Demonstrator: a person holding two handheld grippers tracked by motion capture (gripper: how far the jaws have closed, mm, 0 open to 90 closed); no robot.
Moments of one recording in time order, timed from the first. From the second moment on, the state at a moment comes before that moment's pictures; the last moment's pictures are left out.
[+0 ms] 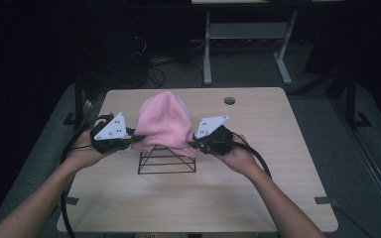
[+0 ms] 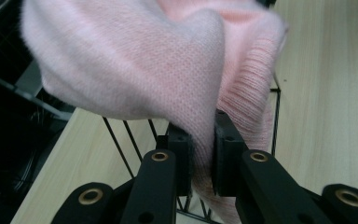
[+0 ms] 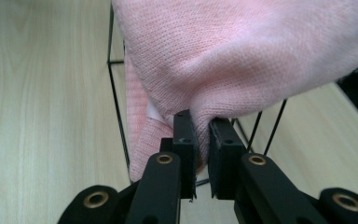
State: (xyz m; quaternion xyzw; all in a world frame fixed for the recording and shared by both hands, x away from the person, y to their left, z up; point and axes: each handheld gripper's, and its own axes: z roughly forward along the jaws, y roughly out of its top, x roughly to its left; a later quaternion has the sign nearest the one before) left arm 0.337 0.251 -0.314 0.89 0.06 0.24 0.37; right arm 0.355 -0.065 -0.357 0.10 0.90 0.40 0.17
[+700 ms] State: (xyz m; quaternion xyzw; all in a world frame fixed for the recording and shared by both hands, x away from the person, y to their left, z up) left arm 0.337 0.263 -0.348 0.92 0.07 0.20 0.34; right arm 0.351 -0.065 -0.357 0.10 0.89 0.41 0.17
